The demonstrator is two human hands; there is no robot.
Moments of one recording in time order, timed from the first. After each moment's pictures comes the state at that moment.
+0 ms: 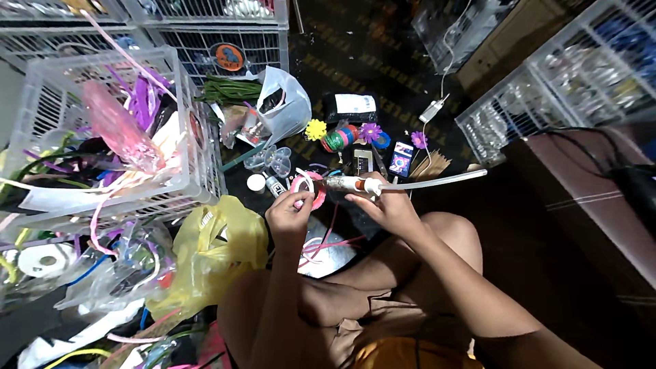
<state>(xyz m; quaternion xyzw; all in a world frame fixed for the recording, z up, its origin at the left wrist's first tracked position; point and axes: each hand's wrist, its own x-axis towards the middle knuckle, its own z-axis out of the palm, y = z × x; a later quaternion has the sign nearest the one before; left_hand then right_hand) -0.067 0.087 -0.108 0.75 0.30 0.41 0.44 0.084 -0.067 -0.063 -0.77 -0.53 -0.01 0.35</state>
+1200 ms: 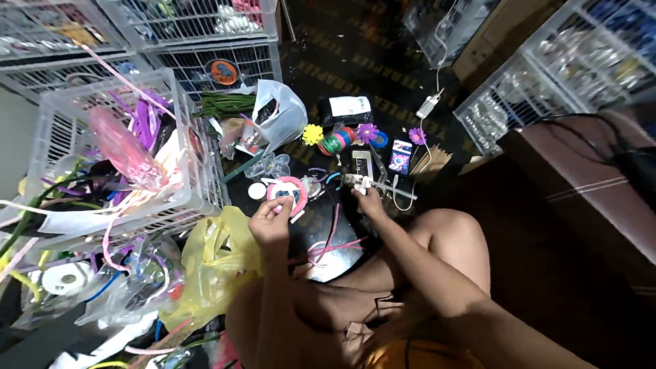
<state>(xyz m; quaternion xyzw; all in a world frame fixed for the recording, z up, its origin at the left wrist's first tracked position) -0.075 0.103 -0.101 0.62 0.36 0.43 0.55 0.131 -0.036 -0.194 -0.84 -0.04 0.26 0.48</state>
